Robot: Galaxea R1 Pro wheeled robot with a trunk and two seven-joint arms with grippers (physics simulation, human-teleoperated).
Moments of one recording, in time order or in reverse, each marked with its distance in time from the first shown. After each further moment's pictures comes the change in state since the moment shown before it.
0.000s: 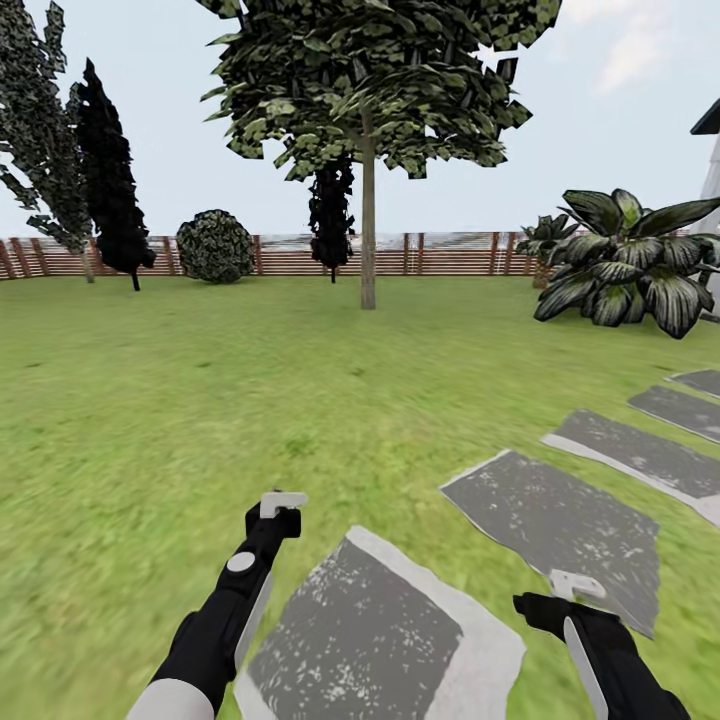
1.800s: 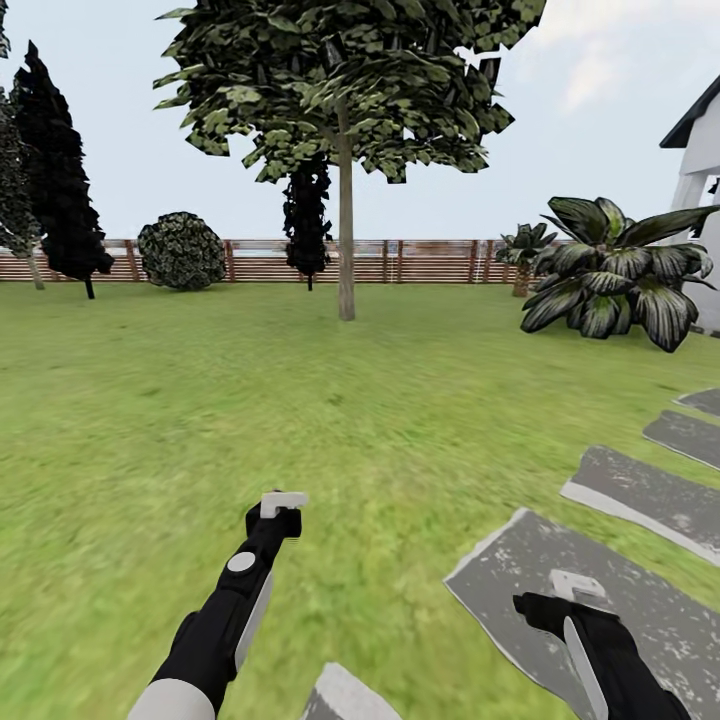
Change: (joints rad) left arm 0.000 -0.002 0.000 0.000 0.000 0.000 0.000; right arm 0.000 0.000 0.000 0.000 0.000 0.000 0.000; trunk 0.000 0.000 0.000
